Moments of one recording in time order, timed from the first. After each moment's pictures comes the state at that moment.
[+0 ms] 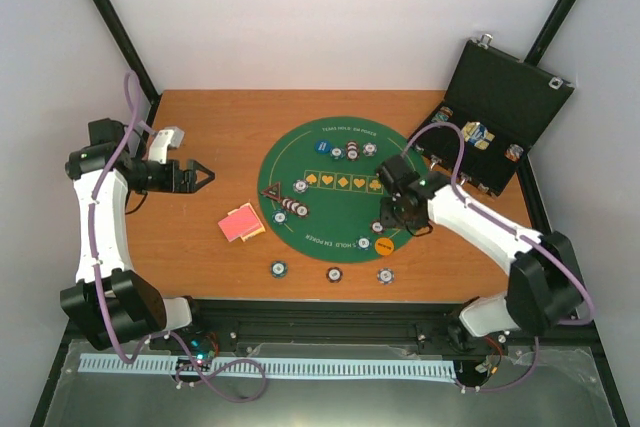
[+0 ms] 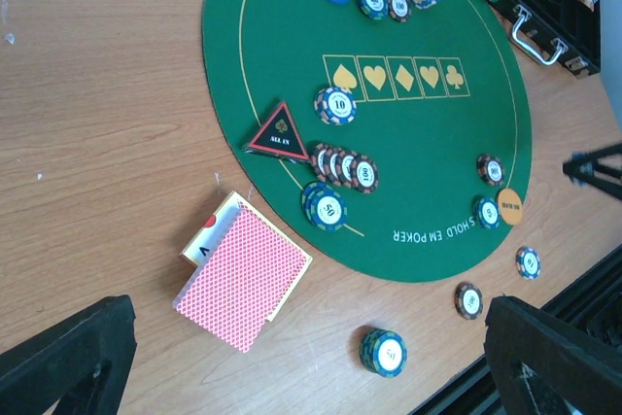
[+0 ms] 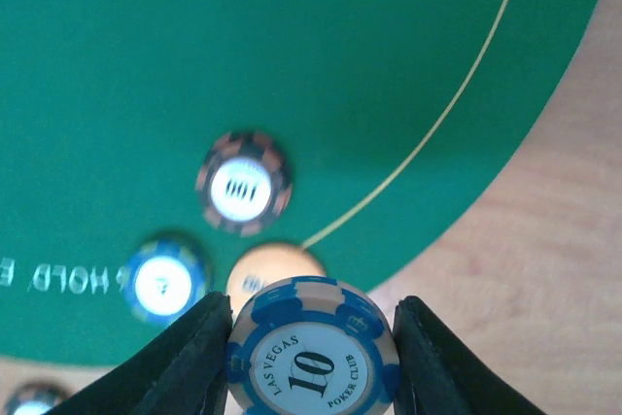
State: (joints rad) left arm 0.35 1.29 1.33 -1.25 0.75 0.38; right arm 0.62 1.37 0.98 -0.91 0.13 0.62
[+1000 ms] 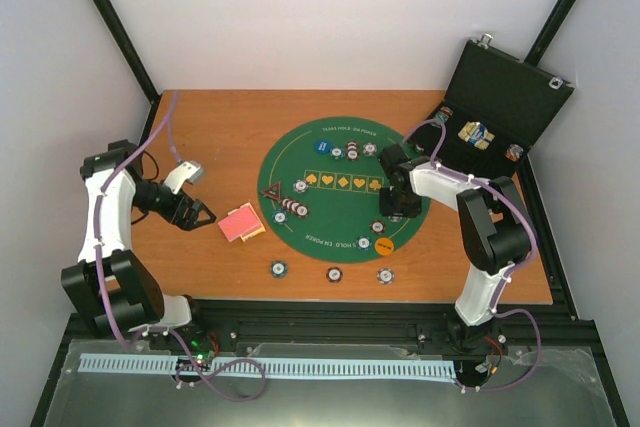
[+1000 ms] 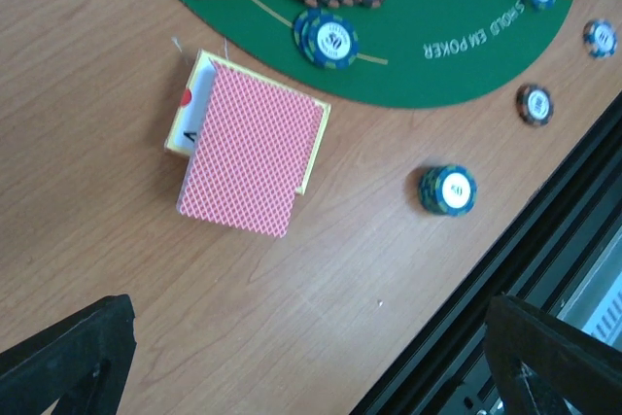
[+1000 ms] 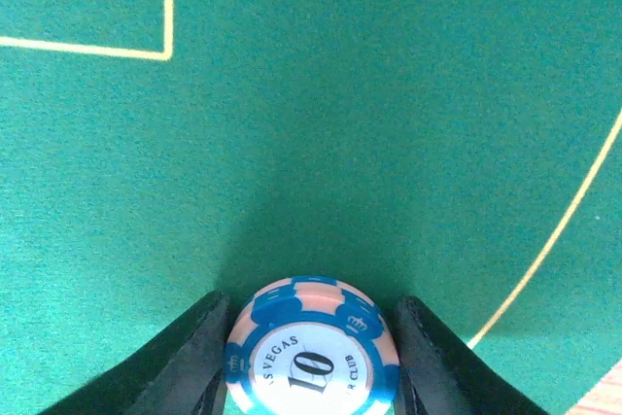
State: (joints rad) left arm 0.35 1.35 1.20 -1.41 0.63 0.92; right arm 0.40 1.81 1.11 -0.71 0.05 0.43
